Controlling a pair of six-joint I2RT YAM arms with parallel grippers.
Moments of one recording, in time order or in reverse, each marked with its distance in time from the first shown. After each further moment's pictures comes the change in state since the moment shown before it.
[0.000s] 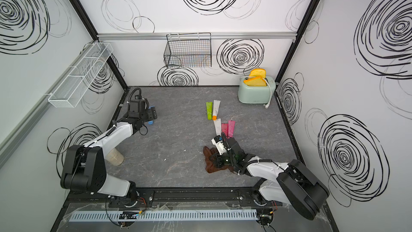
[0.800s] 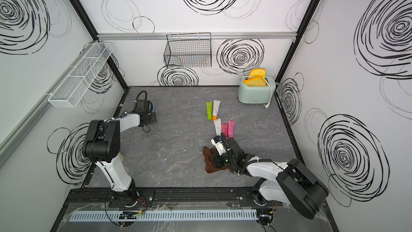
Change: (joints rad) left arm 0.051 0.349 0.151 -0.022 0.049 0.042; right arm 0.014 0.008 0.000 0.006 0.000 0.000
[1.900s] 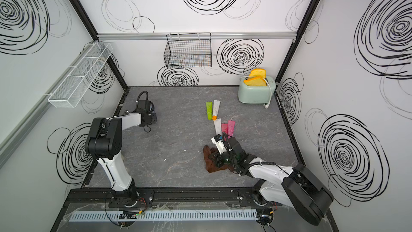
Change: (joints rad) left arm 0.000 0.037 0.017 -0.004 0.019 0.017; right arm 0.000 -0.073 -0.002 -0.001 0.002 -0.003
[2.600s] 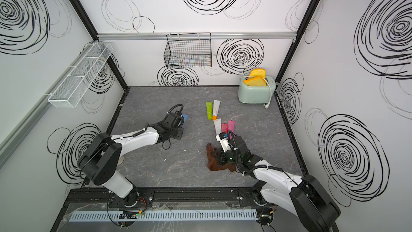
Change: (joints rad) left arm -0.609 -0.325 -0.214 -0.083 -0.088 -0.080; right arm -0.101 -0.118 -0.003 -0.076 -0.051 0.008
